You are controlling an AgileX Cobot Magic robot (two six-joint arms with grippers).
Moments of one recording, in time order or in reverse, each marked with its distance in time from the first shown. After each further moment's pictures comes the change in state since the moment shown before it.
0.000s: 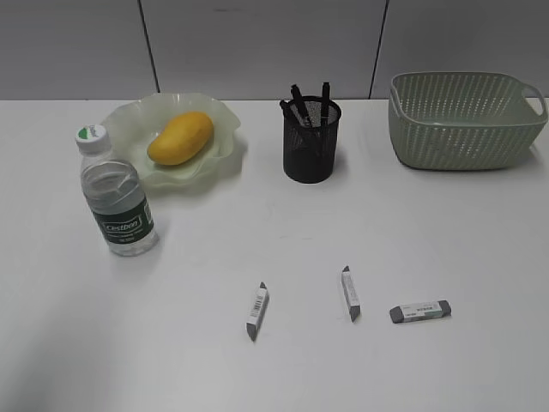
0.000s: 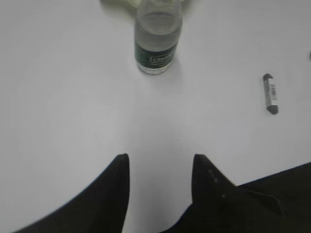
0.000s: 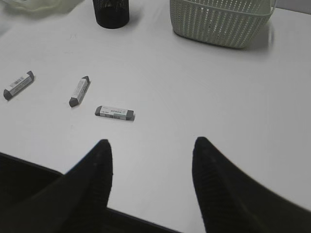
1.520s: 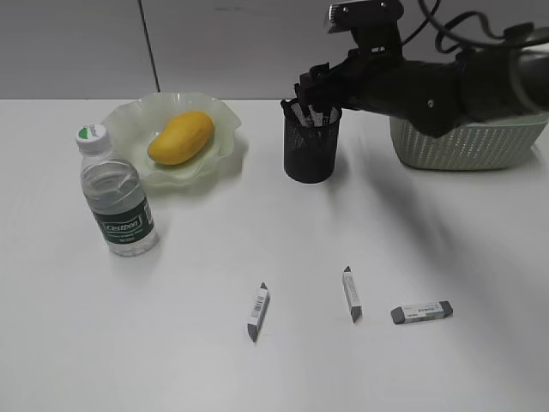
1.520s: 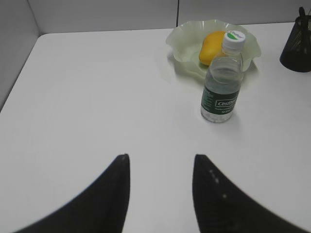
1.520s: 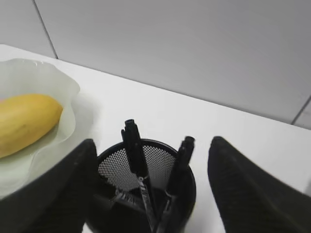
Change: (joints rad) left arm 0.020 -0.809 0.266 0.274 0.065 -0.183; right arm -0.001 2.012 -0.744 0.052 -1.368 0.009
